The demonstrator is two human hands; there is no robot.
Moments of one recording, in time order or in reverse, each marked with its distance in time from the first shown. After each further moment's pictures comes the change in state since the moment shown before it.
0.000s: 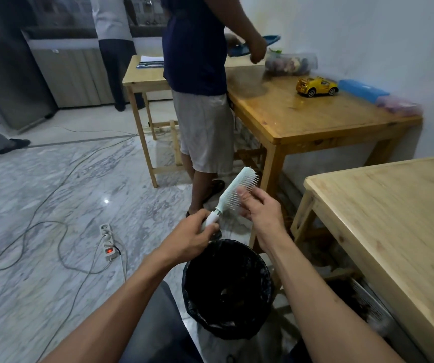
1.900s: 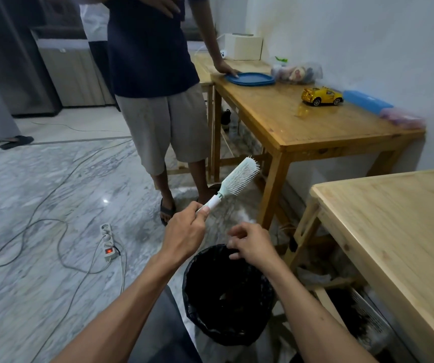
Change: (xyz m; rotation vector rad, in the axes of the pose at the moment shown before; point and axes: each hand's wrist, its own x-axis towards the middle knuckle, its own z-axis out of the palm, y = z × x) left_hand -0.005 0.012 -0.011 -0.043 0.355 -0.115; right_hand -0.008 0.048 0.001 -0.842 -0.136 0.026
